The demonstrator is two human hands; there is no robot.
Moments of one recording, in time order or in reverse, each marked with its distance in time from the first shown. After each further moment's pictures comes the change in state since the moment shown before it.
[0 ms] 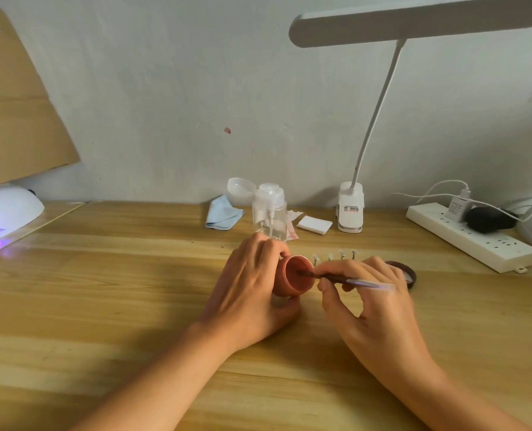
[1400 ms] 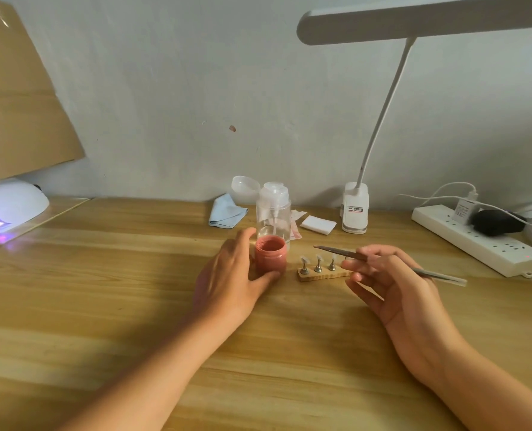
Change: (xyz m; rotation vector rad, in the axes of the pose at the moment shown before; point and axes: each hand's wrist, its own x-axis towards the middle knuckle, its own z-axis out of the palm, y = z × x) left_hand 0.003 -0.023 0.004 0.028 -0.103 -0.499; right_hand 0.019 0.013 -0.014 1.160 0.056 0.856
